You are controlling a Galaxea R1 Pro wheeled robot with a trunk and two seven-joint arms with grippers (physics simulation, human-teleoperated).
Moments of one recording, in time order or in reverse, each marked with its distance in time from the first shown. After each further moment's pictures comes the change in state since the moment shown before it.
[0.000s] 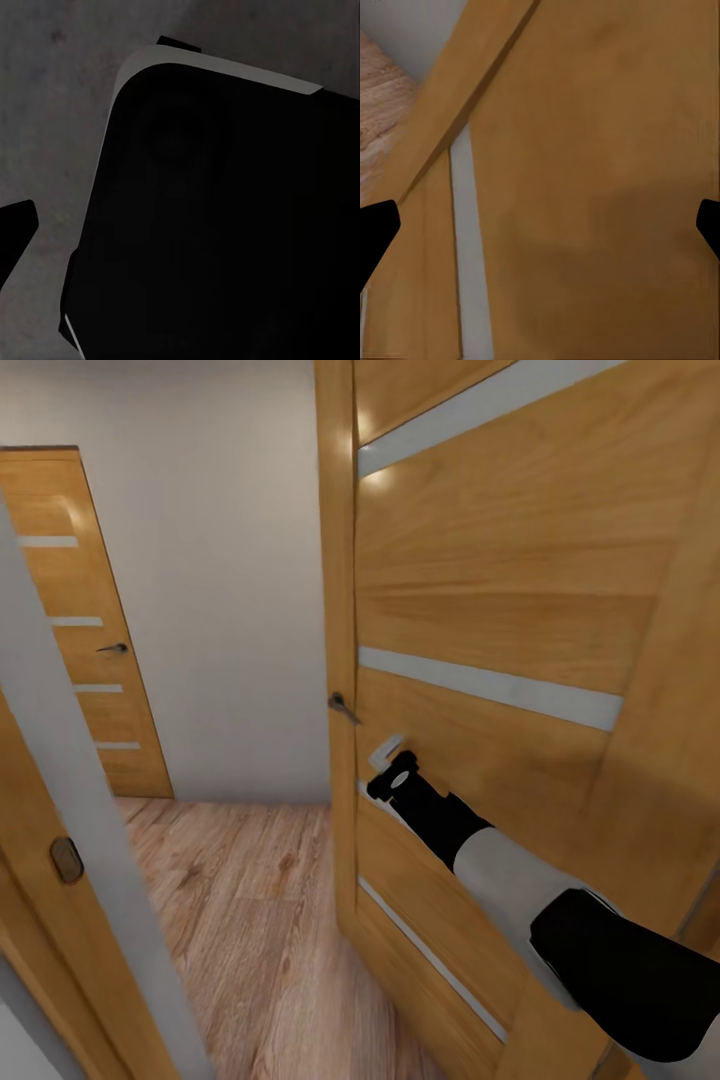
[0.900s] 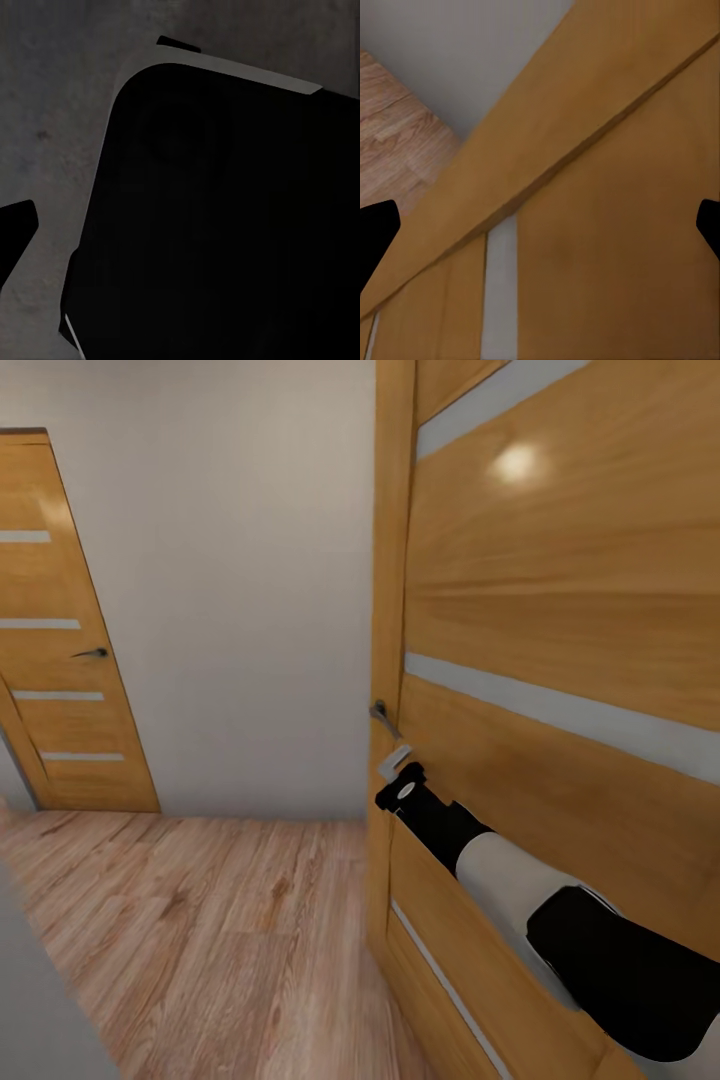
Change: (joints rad) left arm 0.000 0.000 0.000 0.000 -0.001 0.000 -0.001; right arm 0.000 0.000 -0.005 0.110 -0.004 -0.062 -0.021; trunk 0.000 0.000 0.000
